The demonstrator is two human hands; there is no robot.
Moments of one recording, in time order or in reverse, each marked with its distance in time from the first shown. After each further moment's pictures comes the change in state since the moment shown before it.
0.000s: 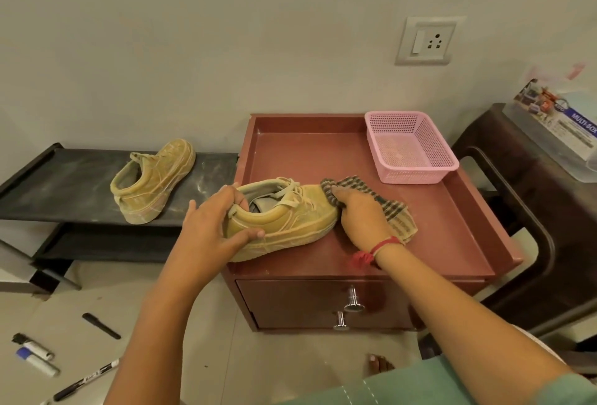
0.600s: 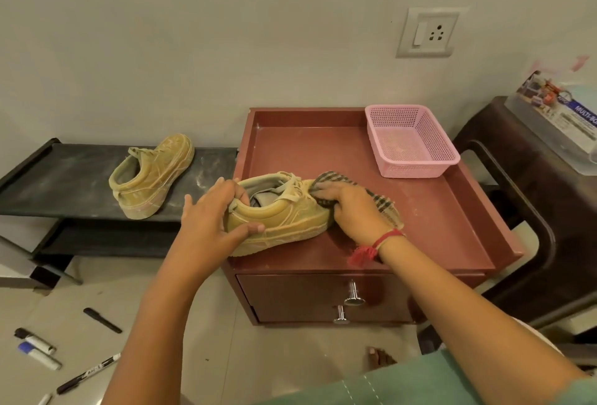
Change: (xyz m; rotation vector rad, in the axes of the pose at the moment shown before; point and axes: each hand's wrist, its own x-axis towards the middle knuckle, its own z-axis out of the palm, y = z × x) left_hand 0.003 -0.003 0.000 -0.014 0.010 0.011; right_hand 0.002 -0.014 -0.006 0.109 -0.126 -0.100
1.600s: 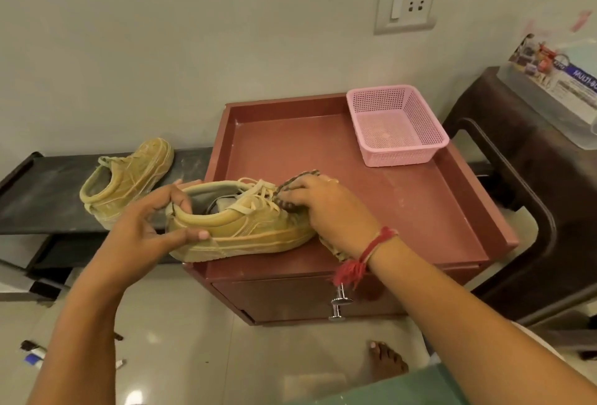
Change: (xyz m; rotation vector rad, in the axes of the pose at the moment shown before) left_hand 0.011 0.002 -0.021 -0.201 -0.128 -0.069; right_hand -0.011 0.001 -0.012 -0.053 -0.007 -0.218
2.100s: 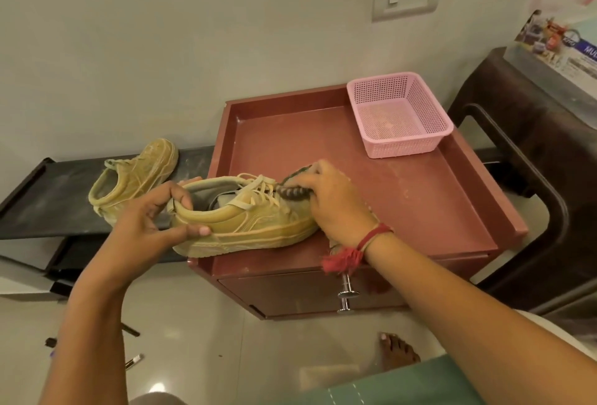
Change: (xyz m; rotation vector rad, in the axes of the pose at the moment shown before) left_hand 0.005 -0.001 -0.002 -0.016 -0.017 0.029; right_hand -0.003 -0.009 0.001 0.143 0.118 0.199
